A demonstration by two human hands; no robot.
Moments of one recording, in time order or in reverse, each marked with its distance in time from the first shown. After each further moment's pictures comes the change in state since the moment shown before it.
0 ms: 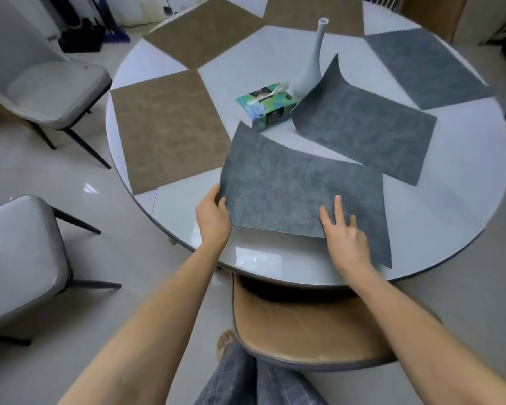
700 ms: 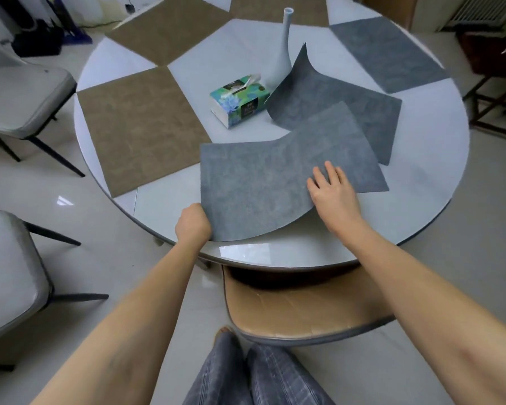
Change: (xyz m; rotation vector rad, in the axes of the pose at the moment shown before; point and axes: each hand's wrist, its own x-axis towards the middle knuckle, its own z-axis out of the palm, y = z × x) left_hand 0.009 -0.033 -0.005 0.642 -0.349 -0.117; right_hand 0.022 0.017 -0.031 -0.198 0.189 -0.143
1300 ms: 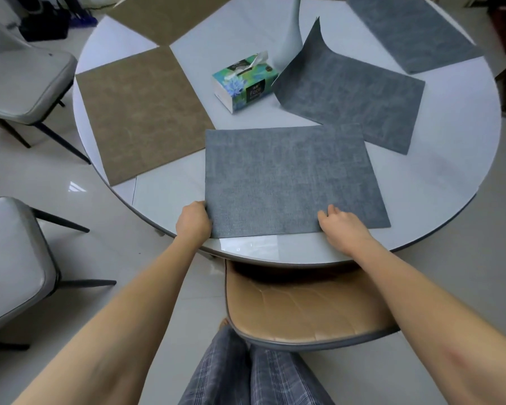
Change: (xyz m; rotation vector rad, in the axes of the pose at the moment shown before) left_hand 0.006 -0.012 0.017 0.010 -0.043 0.065; right_hand -0.031 -0.009 0.065 0.100 -0.436 -0.128
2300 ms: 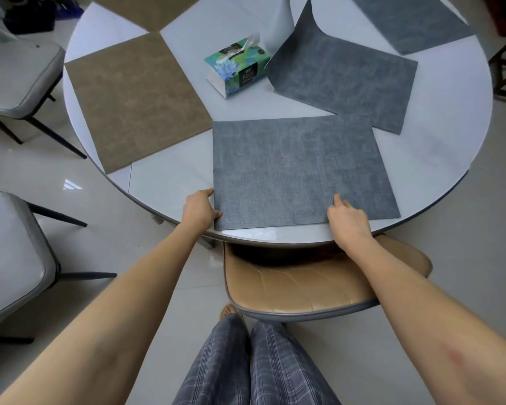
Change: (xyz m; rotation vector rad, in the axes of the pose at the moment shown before) left_hand -0.016 0.005 0.007 -0.107 -0.072 0.066; right_hand -0.032 -0.012 0.014 0.097 -0.046 0.263
